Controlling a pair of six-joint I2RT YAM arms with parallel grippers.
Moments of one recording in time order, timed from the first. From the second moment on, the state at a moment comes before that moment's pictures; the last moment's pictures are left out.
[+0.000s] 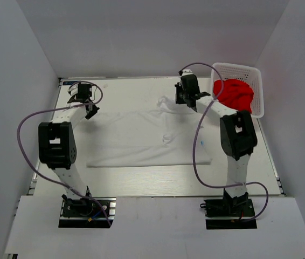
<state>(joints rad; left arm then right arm) -0.01 1.86 1.31 -0.38 -0.27 -0.65 0.41 2.08 1.58 -0.15 0.08 0.20</state>
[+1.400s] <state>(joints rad) -0.01 2.12 1.52 -0.31 -0.24 -0.59 0.43 1.99 1.44 -0.02 0.13 0.19</state>
